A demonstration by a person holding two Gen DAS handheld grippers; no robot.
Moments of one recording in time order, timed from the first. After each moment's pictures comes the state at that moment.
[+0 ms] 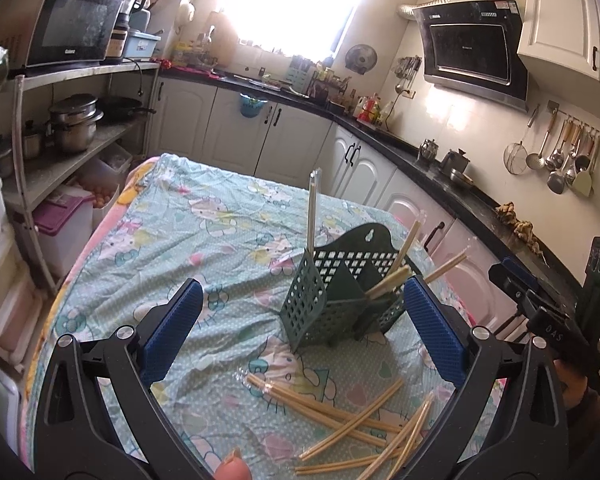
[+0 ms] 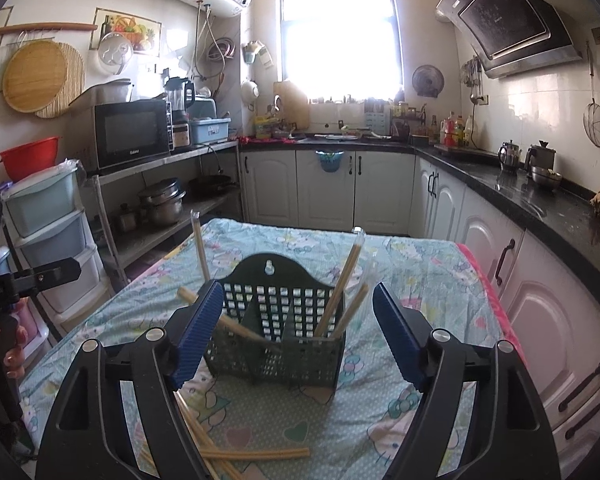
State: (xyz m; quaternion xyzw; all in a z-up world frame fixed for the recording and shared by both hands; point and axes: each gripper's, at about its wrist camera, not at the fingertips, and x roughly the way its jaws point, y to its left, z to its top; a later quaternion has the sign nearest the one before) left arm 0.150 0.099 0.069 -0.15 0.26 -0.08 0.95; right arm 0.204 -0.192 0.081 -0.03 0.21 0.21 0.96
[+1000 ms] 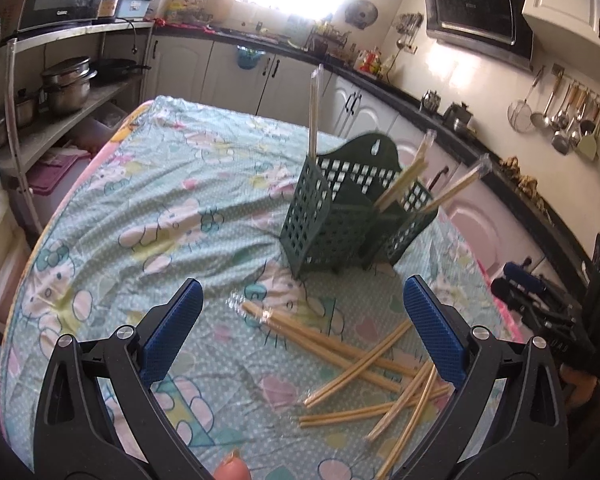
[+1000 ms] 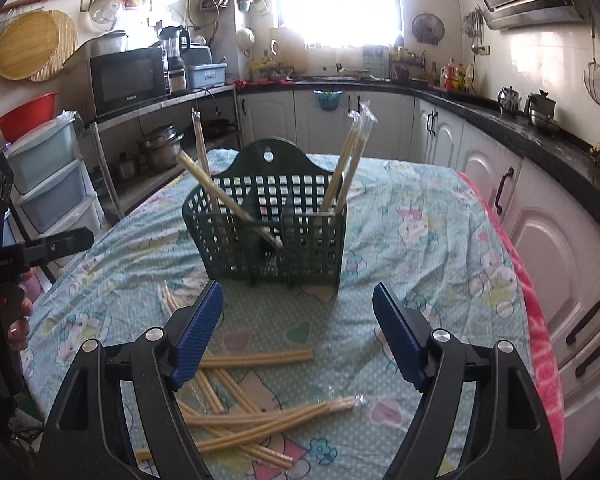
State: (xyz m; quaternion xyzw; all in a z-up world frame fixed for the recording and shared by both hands) left arm 0.136 0.081 0.010 -0.14 0.34 -0.09 0.93; right arm 0.167 -0.203 0.016 -0.04 0.30 0.20 0.93
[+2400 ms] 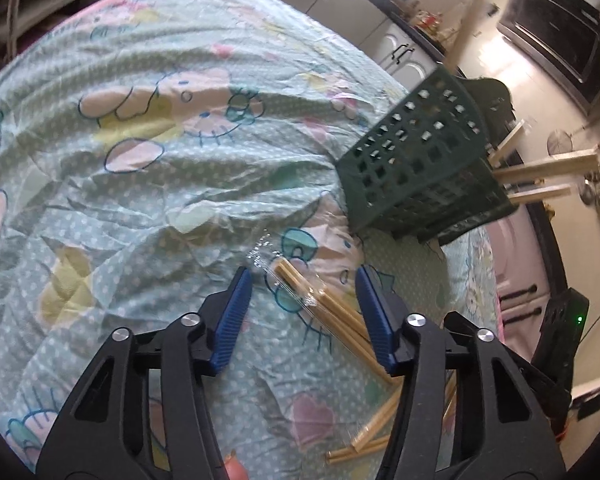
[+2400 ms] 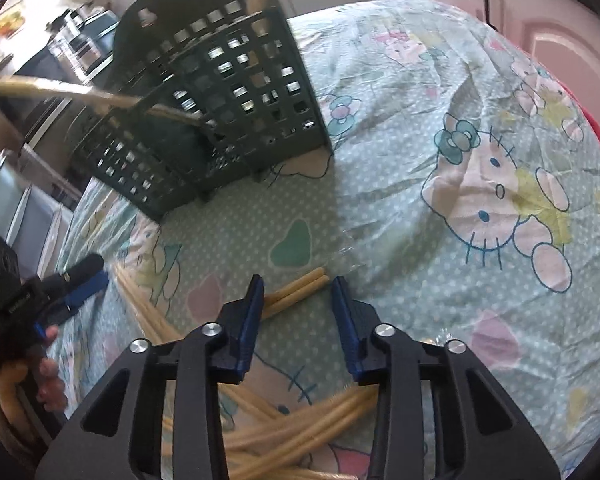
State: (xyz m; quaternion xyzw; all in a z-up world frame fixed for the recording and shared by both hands) left arm 0.209 0.116 -0.091 -0.28 0.46 -0.09 0.83; right arm 0.237 -0.190 -0.089 0.13 0.51 0.13 0.84
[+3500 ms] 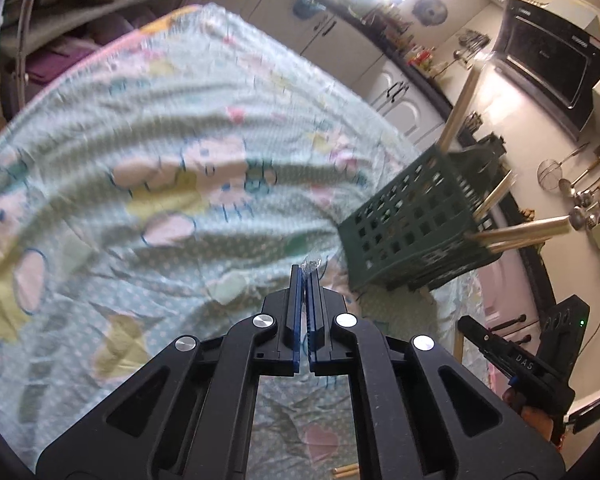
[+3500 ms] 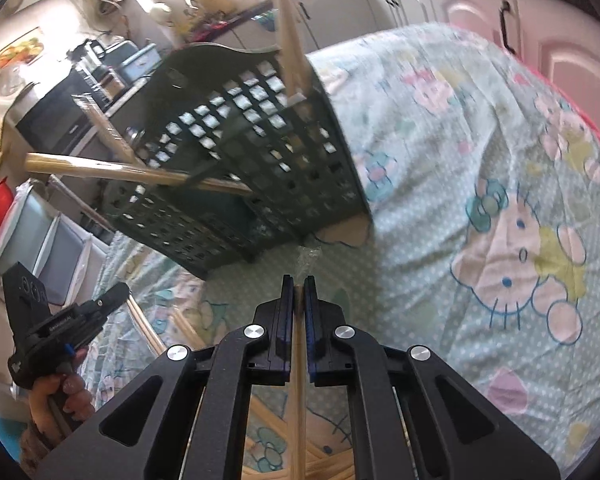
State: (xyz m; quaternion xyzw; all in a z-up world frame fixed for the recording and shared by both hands) left arm 0.207 0.148 -0.062 -0.29 0.40 -0.08 0.87; right arm 0.271 -0.184 -0.045 0.14 0.45 0.18 0.86
